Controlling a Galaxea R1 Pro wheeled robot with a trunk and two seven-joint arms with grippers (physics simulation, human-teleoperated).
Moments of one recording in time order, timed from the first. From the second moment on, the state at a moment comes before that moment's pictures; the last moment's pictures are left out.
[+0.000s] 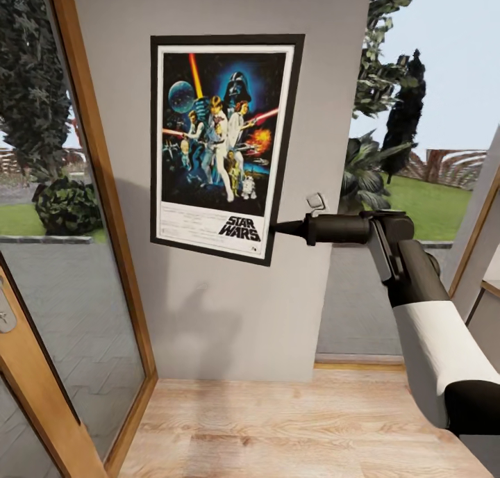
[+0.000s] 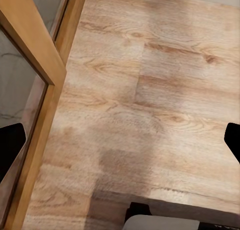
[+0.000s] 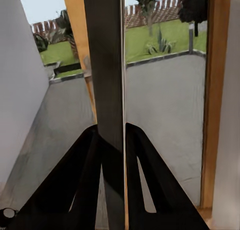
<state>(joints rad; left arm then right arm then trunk) 0.04 0.16 0.35 -0.59 0.00 -0.12 -0.28 -1.08 -0.10 0.07 -1.18 -0.13 0.85 1.34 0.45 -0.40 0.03</state>
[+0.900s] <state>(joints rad) 0.04 0.16 0.35 -0.59 0.00 -0.12 -0.28 -1.15 -0.16 0.10 -1.18 -0.13 0.85 1.35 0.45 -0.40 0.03</state>
